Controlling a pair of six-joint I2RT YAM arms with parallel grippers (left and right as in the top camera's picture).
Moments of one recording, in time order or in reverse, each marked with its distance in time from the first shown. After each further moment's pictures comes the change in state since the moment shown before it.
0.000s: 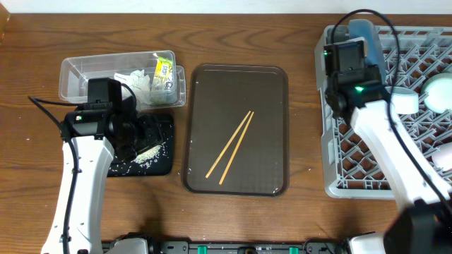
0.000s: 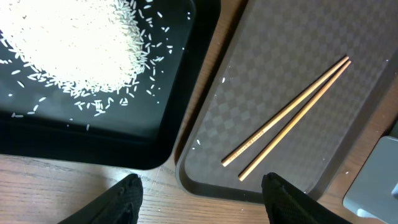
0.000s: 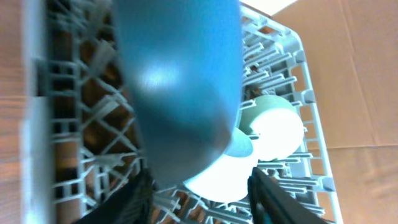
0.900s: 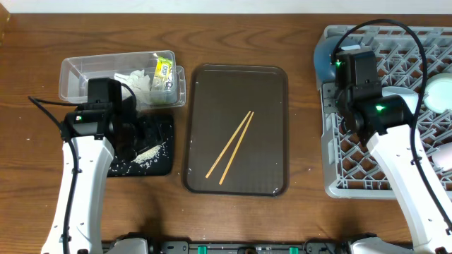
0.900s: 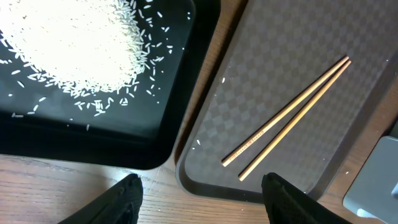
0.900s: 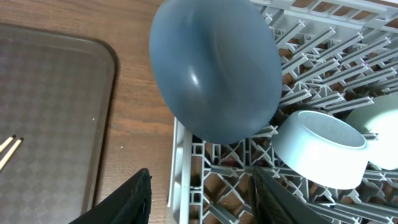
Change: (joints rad) left arm 0.000 0.000 0.000 0.000 0.000 0.000; right arm 0.019 -0.172 0.000 -0.150 -0.441 0.129
